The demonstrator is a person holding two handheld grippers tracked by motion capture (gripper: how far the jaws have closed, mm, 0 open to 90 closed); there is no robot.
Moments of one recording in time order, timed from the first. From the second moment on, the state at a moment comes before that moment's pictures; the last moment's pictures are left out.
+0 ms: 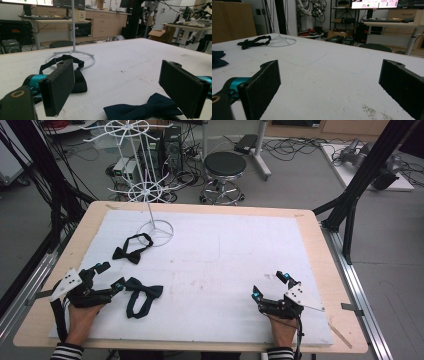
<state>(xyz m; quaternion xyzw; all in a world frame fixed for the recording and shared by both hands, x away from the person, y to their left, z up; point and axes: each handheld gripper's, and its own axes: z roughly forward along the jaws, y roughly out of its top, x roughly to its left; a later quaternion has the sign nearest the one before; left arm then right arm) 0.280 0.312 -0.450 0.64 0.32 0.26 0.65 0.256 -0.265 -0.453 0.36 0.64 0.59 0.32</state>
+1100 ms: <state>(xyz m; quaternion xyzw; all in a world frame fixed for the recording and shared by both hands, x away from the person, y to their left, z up) 0.303 0.280 -0.373 0.80 0.19 0.17 0.54 0.257 -0.264 -0.452 0.36 0.65 0.59 0.32</state>
